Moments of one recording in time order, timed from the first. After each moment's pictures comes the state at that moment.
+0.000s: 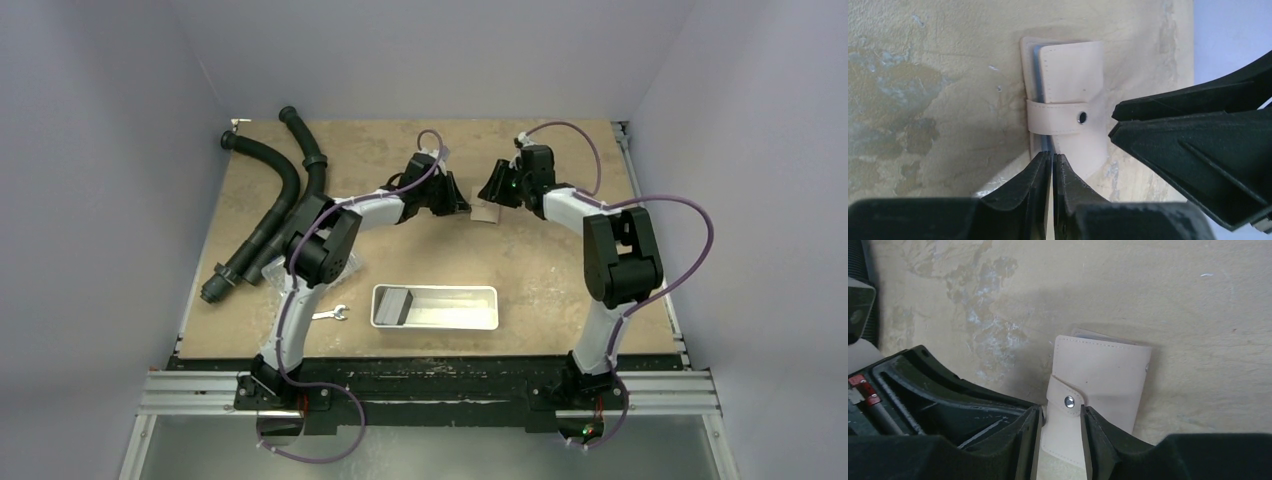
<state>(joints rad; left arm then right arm) -0.58 2.30 1.61 0.13 0.35 -0.77 0.20 1.87 1.20 0.00 -0.23 0.46</state>
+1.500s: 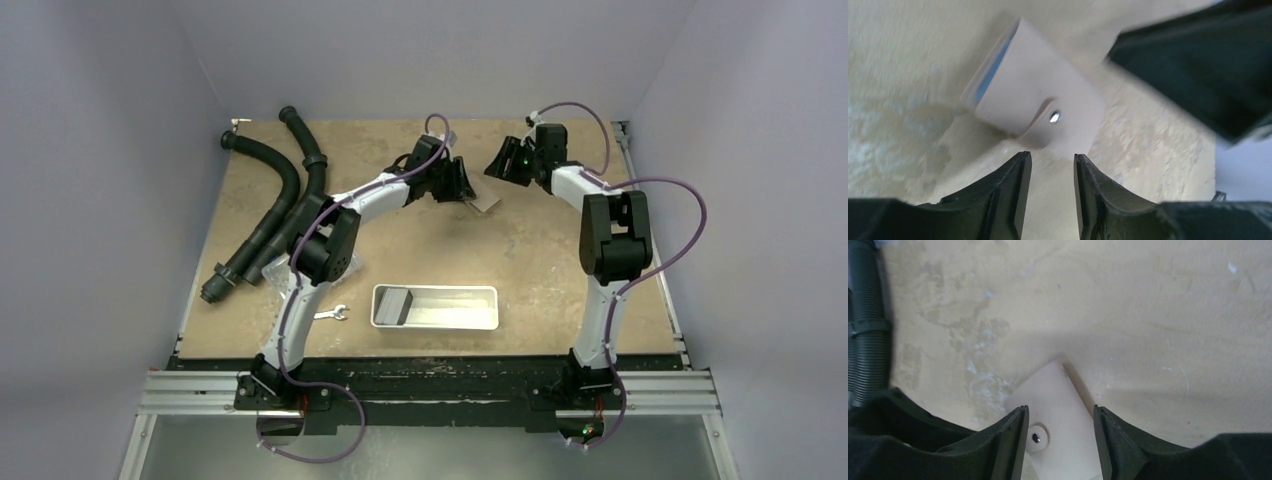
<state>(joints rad) -0.58 2.34 1.81 -0.14 0.29 -0.65 0.10 2.07 1.48 -0.04 -0.36 0.42</state>
